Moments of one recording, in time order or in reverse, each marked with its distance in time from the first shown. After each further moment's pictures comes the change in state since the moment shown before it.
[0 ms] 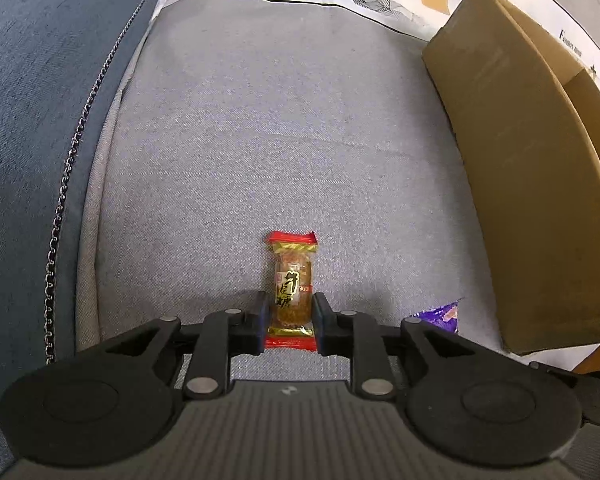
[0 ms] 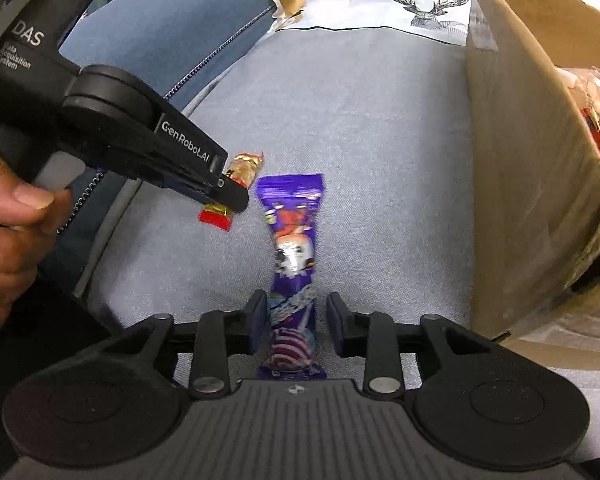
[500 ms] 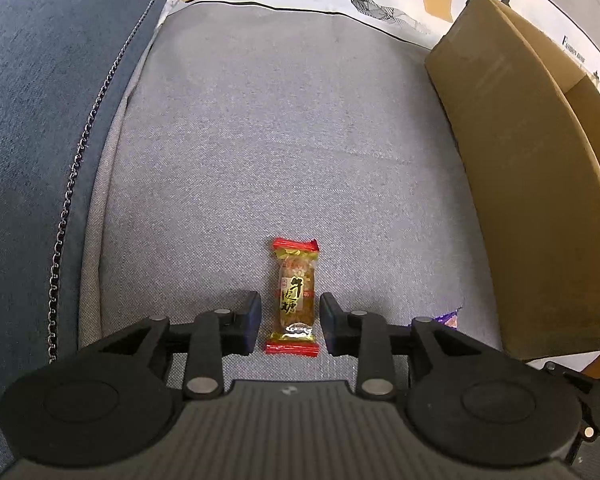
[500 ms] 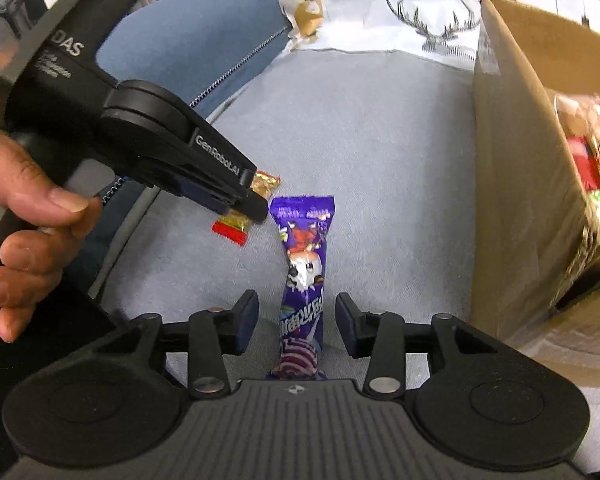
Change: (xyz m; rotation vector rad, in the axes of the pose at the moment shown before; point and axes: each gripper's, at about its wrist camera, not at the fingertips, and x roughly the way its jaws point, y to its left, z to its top) left arm -0.009 -0.004 -0.004 -0.007 -0.023 0.017; right arm -0.020 0.001 -0.003 -0.066 -0.068 0.013
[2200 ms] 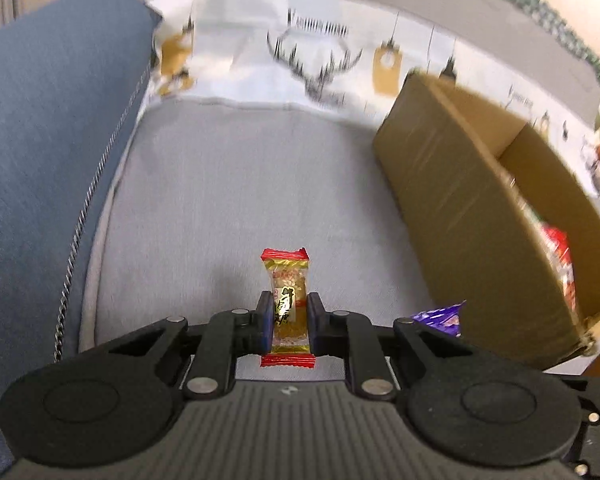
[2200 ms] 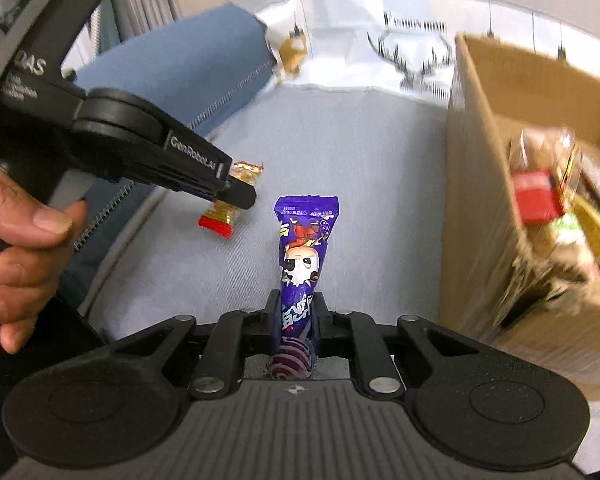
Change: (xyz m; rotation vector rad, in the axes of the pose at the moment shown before) left arm -0.050 -0.015 -0.017 0.048 -0.300 -0.085; right arm -0.024 0.005 -0.003 -0.020 -0.136 -0.060
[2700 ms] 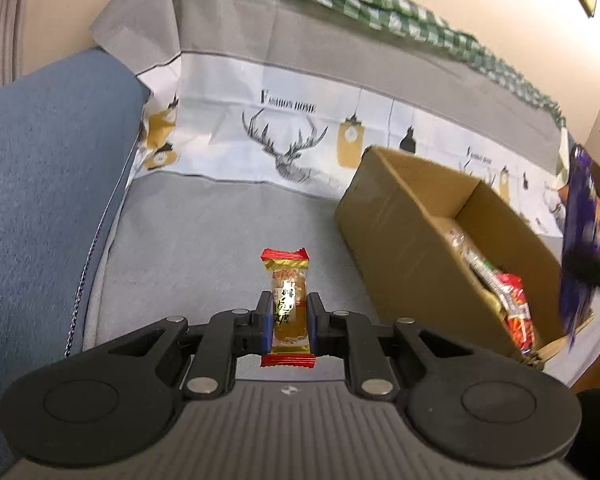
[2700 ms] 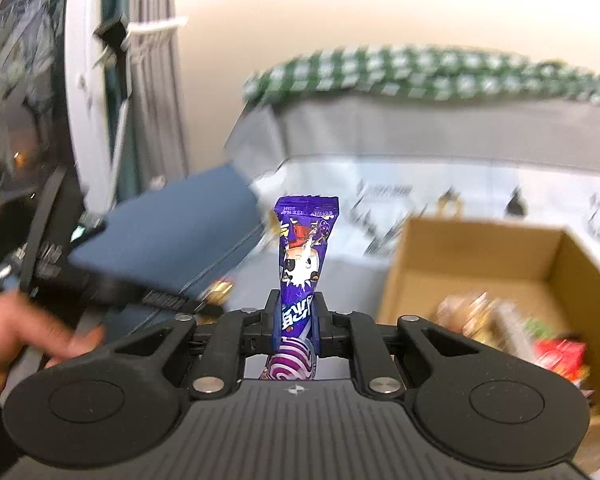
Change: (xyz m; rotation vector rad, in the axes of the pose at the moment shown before) left arm -0.043 -0.007 -0.006 0.006 -0.213 -0.092; right arm -0.118 -0.050 0.027 -0.048 -0.442 -0.045
